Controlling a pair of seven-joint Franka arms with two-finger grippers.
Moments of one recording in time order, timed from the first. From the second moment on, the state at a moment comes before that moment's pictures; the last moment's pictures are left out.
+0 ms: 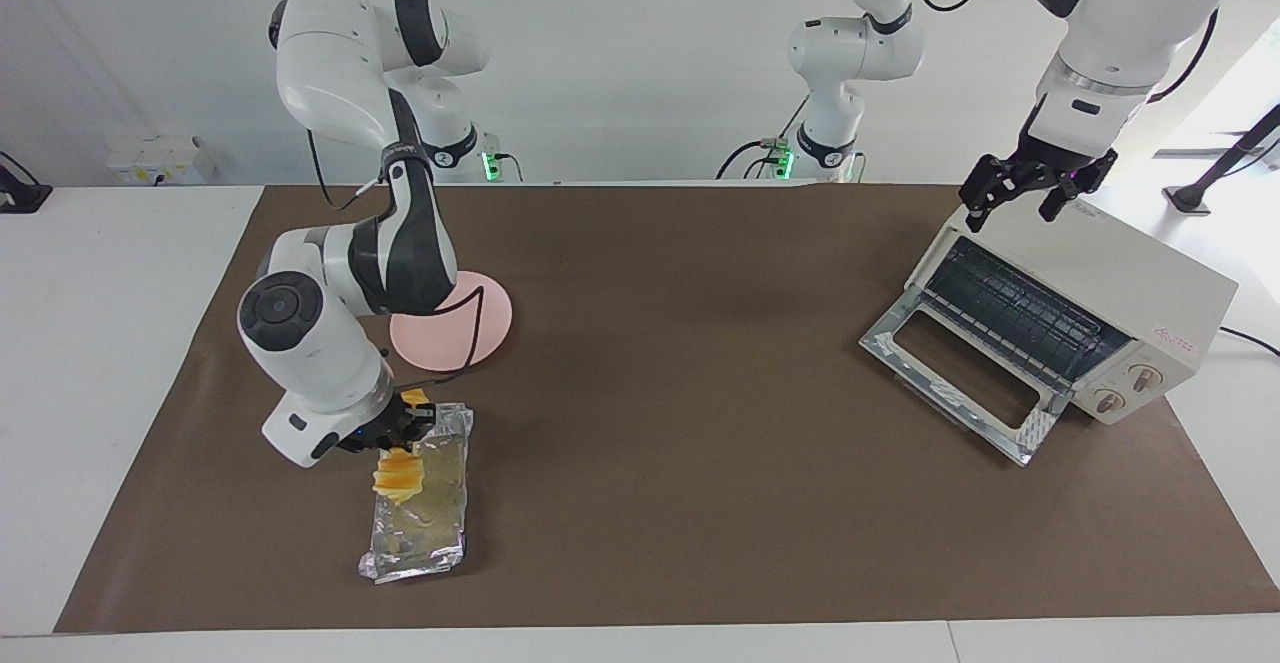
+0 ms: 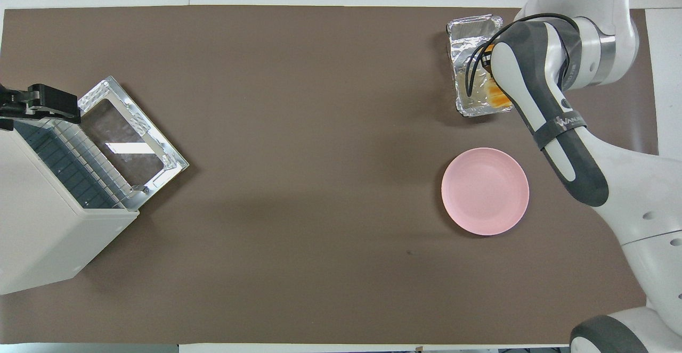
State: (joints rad) left arm -0.14 0.01 0.04 -1.53 0.06 1.57 -0.14; right arm 0.04 0.71 0.07 -1.16 -0.07 1.83 -0.05
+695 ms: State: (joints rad) left arm -0.14 0.01 0.04 -1.53 0.06 1.57 -0.14; right arm 0.06 0.81 0.07 -1.10 -0.07 1.91 -0.06
